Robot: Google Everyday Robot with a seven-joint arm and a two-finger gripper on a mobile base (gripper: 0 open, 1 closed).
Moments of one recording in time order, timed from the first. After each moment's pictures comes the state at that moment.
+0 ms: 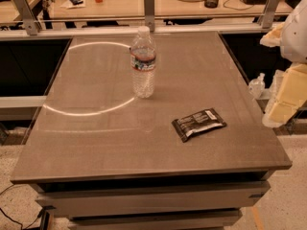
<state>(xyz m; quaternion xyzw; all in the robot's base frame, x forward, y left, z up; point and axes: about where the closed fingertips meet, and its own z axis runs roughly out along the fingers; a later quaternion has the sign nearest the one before) 0.438 -0.217 0.976 -0.60 0.78 -0.03 0.16</state>
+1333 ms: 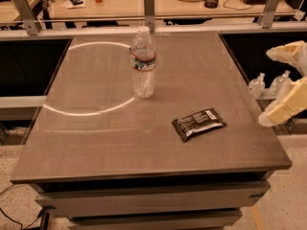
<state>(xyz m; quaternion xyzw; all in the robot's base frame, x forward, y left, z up) 0.460 -0.234 0.945 -0.54 0.78 0.11 0.31</state>
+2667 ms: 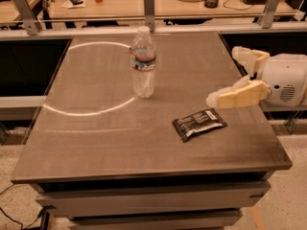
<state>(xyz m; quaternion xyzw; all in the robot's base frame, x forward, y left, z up) 0.490 -0.150 0.959 -0.39 0.68 0.31 0.54</state>
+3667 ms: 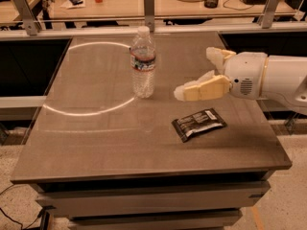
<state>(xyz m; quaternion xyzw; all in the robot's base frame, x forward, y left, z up) 0.522 -0.097 0.945 -0.37 0.69 0.32 0.53</state>
